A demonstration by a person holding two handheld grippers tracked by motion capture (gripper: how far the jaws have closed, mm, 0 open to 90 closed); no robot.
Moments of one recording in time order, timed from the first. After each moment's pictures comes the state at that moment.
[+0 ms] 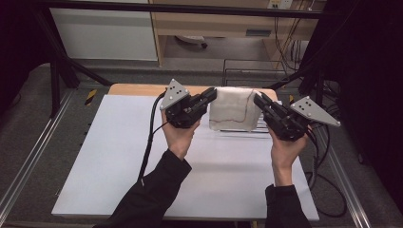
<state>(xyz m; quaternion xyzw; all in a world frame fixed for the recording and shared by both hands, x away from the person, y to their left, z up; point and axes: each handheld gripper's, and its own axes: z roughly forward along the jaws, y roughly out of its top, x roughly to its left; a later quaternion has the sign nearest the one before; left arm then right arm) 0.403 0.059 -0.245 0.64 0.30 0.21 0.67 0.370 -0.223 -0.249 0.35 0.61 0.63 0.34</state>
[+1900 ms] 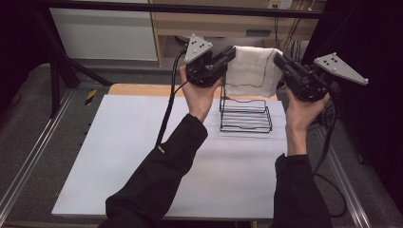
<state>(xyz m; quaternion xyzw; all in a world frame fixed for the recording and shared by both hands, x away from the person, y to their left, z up) 0.459 0.014 -0.174 0.62 0.29 0.25 0.68 0.416 -0.249 -0.176 0.36 0.57 0.63 0.39</state>
